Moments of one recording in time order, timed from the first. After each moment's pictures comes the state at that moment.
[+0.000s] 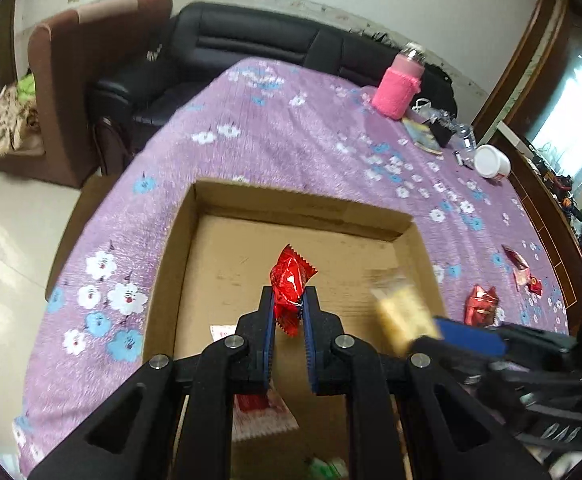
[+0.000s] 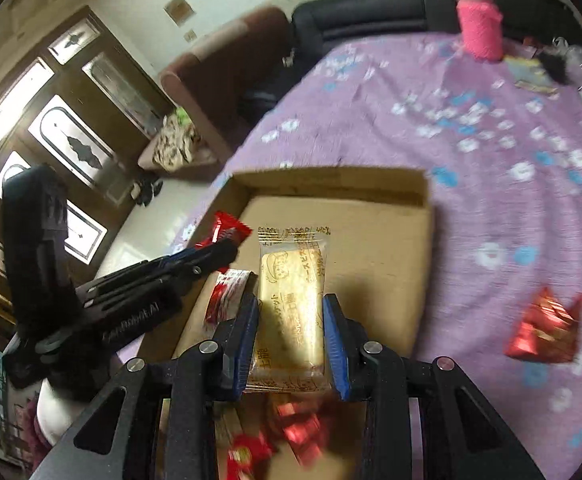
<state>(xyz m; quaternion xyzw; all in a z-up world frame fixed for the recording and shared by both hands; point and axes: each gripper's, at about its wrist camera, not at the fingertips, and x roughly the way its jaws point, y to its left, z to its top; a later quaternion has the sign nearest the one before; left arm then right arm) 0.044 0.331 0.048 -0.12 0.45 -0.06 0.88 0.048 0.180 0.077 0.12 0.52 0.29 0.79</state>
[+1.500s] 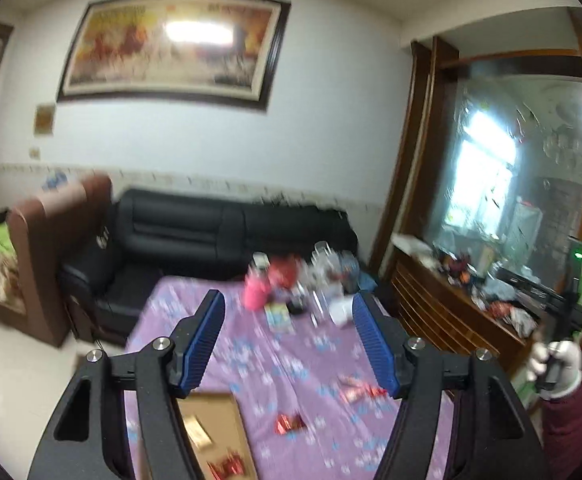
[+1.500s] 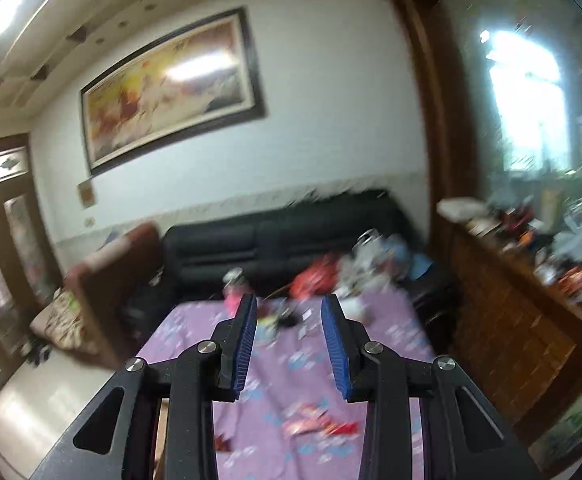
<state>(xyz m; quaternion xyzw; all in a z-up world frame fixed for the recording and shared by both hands) -0.144 0.229 0.433 -0.07 0.15 -0.14 0.98 -0.096 -0.197 0.455 0.10 0.20 -0.01 0.97</state>
